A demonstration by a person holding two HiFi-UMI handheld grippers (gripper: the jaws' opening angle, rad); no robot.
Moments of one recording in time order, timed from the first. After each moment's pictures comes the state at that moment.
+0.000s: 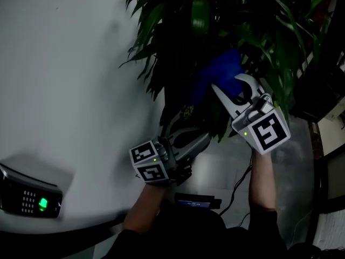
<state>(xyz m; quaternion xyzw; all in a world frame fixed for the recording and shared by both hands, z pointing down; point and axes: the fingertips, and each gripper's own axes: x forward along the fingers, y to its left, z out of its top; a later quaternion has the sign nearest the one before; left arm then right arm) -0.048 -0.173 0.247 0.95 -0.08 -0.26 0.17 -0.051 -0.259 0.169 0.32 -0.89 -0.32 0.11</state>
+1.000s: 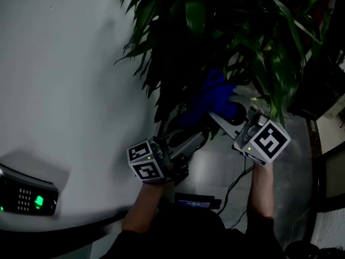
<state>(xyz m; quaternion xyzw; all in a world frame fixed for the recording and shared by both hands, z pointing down) -0.049 -0.174 0.257 0.93 -0.08 -0.29 0.20 -0.049 -0.221 0.220 0.22 -0.95 -0.20 0.10</state>
